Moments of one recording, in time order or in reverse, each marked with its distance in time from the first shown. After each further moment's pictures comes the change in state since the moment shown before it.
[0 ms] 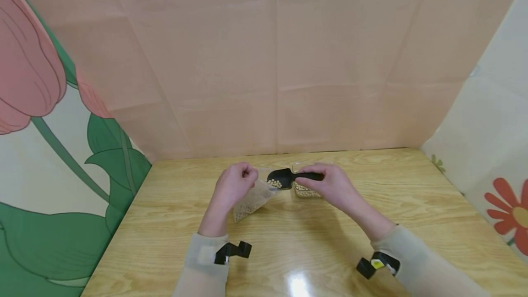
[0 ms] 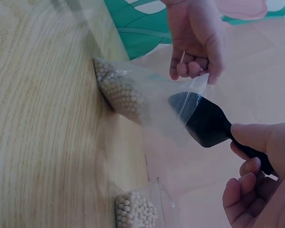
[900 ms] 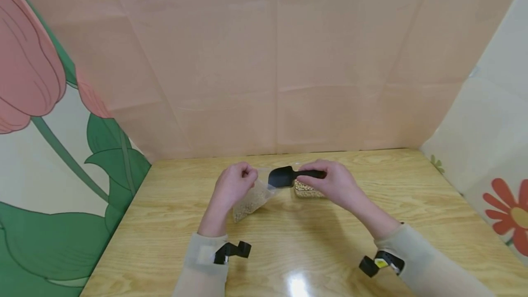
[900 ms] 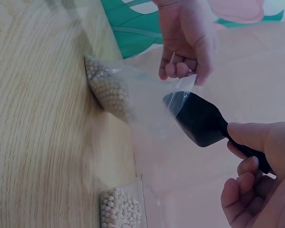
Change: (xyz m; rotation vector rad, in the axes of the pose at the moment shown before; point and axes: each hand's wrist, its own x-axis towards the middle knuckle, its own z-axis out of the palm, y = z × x) left_hand -0.001 0.001 -0.002 -0.010 -0.004 -0.002; right_hand -0.003 -0.010 -0.009 -0.094 0.030 -0.055
